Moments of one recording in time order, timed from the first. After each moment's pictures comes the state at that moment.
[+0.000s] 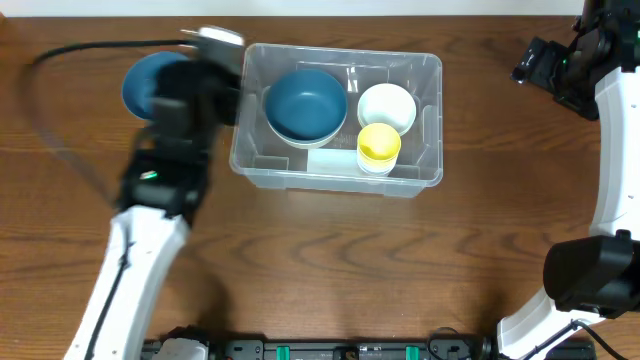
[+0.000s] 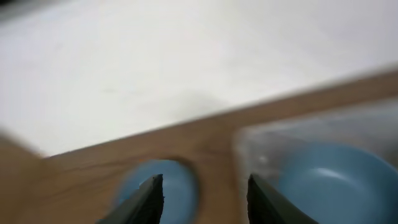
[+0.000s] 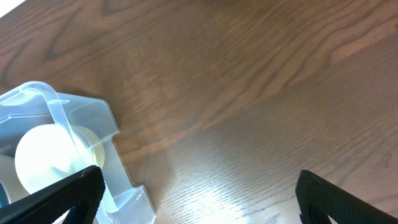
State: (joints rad) left arm -0.16 1.26 1.16 -0.24 -0.19 0.20; right arm -0.15 1.86 2.00 -1.30 0.04 0.40
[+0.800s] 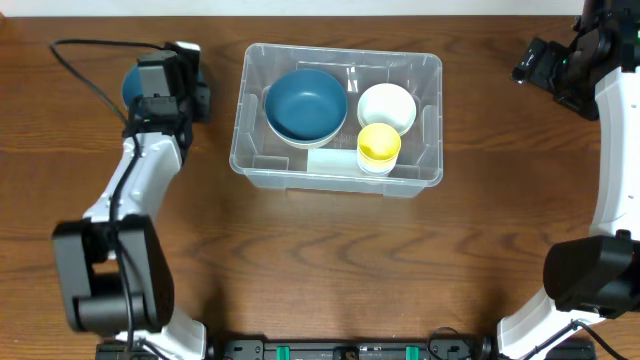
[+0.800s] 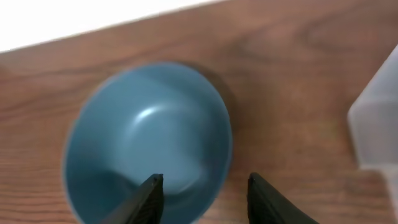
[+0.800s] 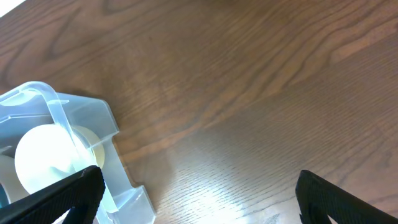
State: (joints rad) left arm 0.06 1.77 1.17 -0.11 -0.08 0.24; right arm -0.15 1.86 2.00 -1.30 0.04 0.40
